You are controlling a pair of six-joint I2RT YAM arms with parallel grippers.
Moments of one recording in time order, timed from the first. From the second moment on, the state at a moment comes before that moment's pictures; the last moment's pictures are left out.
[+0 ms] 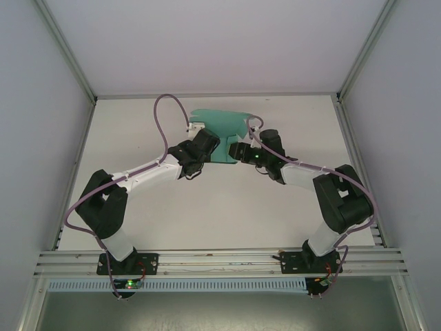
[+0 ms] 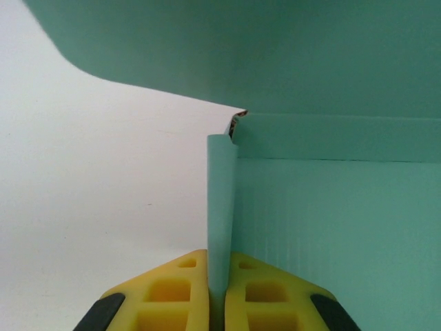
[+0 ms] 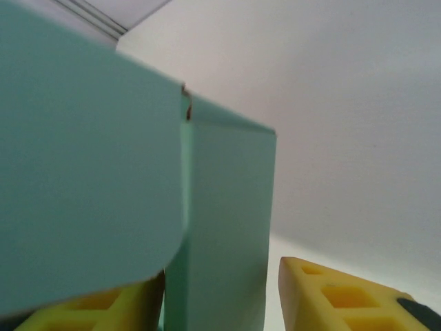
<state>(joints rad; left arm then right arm) -0.67 1.68 1.20 -0.39 -0.50 -0.52 0.41 1.67 0.81 0.33 -0.43 0.67</state>
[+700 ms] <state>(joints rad) -0.67 1.69 1.22 -0.33 -0.48 -0.53 0.59 1.71 1.12 -0.22 0.25 0.57</state>
